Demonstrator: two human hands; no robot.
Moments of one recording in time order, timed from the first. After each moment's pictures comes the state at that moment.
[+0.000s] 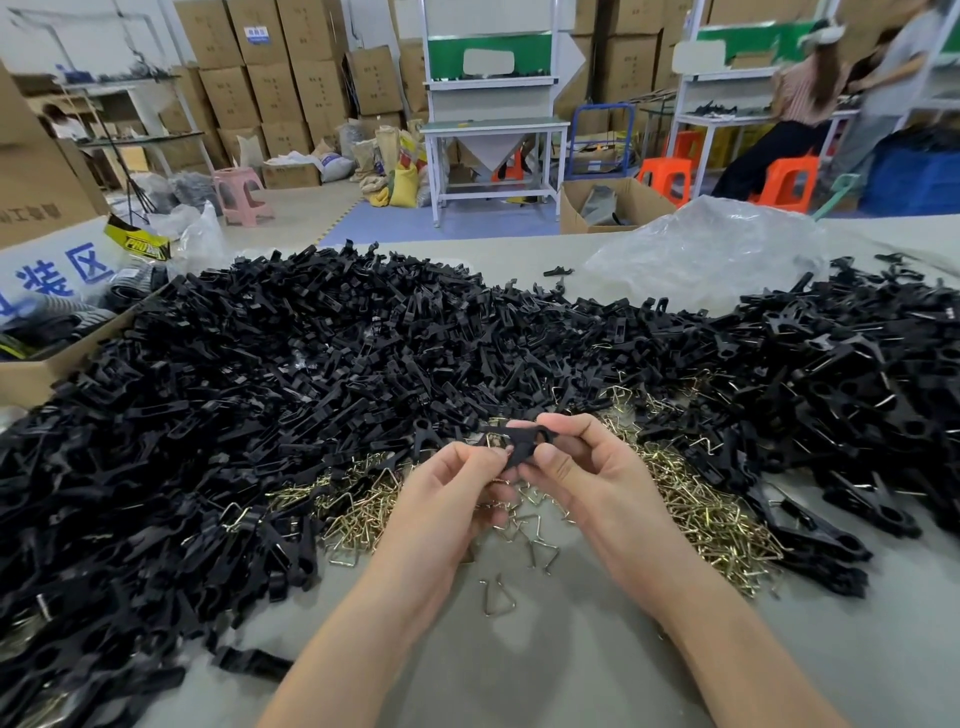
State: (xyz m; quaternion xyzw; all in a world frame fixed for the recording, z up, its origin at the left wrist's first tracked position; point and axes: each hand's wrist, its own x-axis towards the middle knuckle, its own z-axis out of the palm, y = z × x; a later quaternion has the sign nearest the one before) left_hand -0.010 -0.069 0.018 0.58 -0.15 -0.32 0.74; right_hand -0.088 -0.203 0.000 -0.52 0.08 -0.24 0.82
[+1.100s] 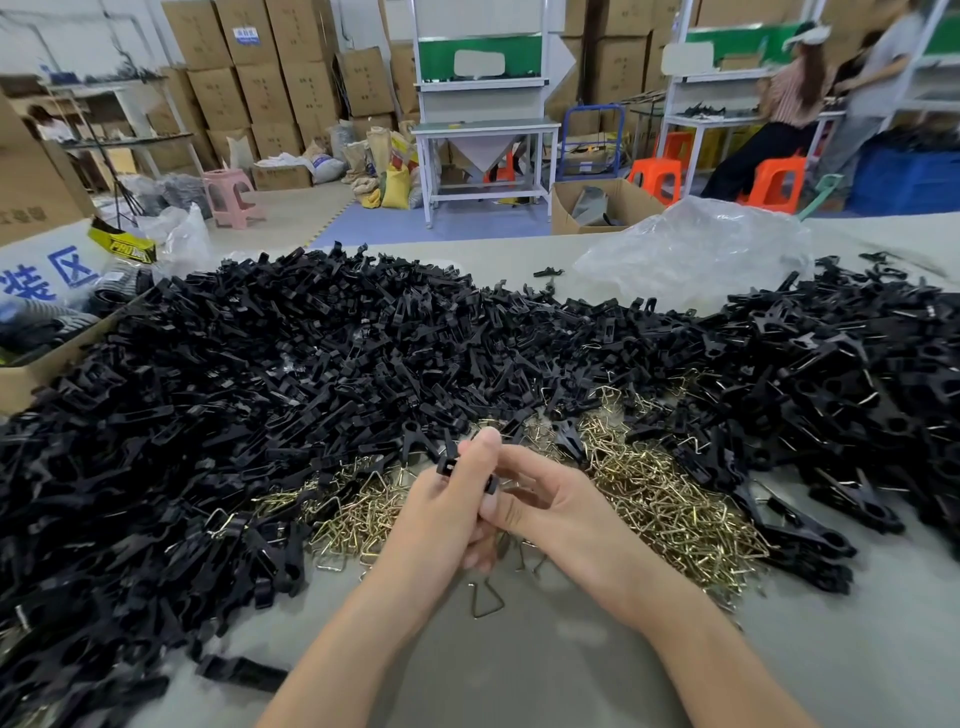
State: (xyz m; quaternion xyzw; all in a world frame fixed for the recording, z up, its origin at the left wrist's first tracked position) left_hand -0.008 -0.071 0.005 0.62 -0.24 -0.31 0.68; right_hand -0.096 -0.191 0.005 -0.70 0.01 -0.11 0.71
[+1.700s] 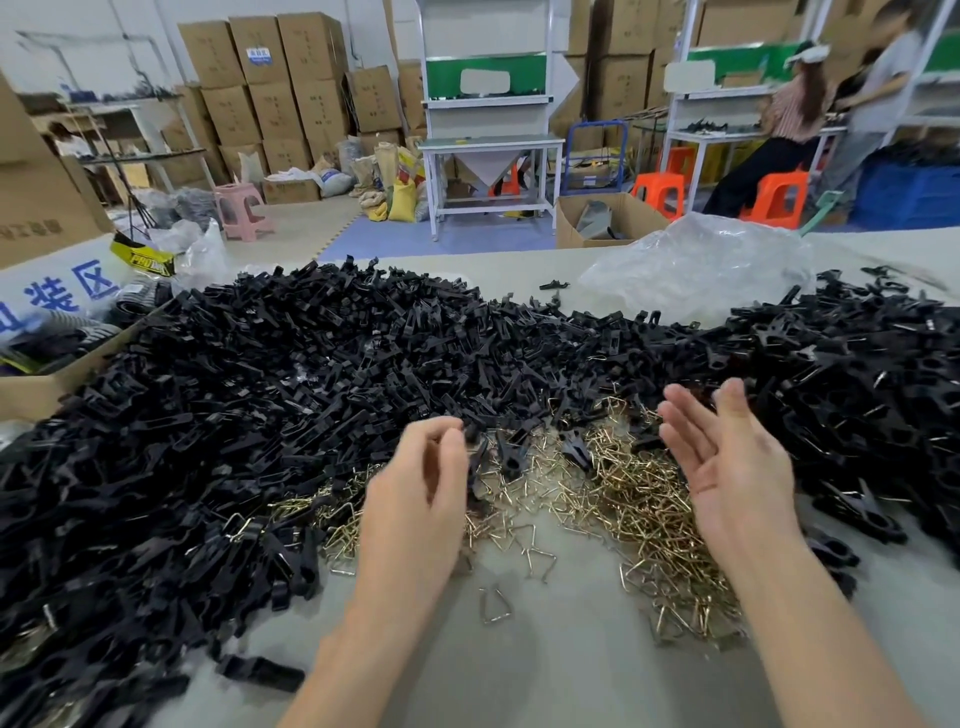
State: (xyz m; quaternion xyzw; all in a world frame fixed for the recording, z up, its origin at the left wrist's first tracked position) left_hand -0.003 -0.058 0.014 0.77 -0.30 0.06 0.56; right_hand -0.127 -0.267 0.027 -0.36 0.22 -0.45 0.78
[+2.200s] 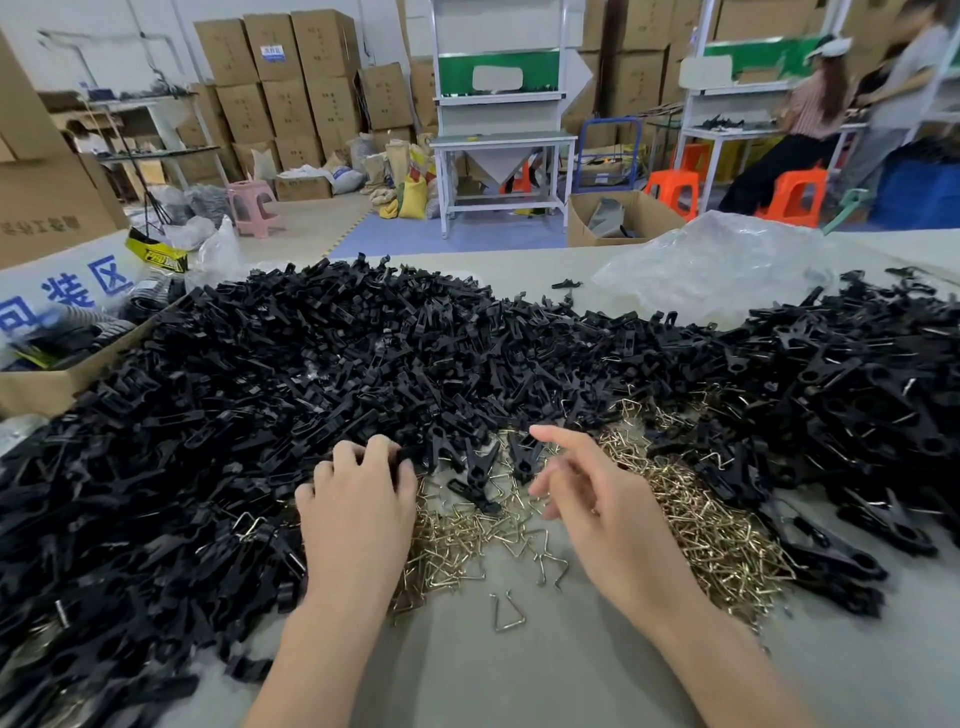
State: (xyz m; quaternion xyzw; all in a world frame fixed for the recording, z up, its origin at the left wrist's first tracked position) left_hand 0.039 -0.034 0.002 0.96 -0.18 0.15 0.17; right_hand -0.101 -0.197 0.002 -0.86 0.09 -0.29 0.42
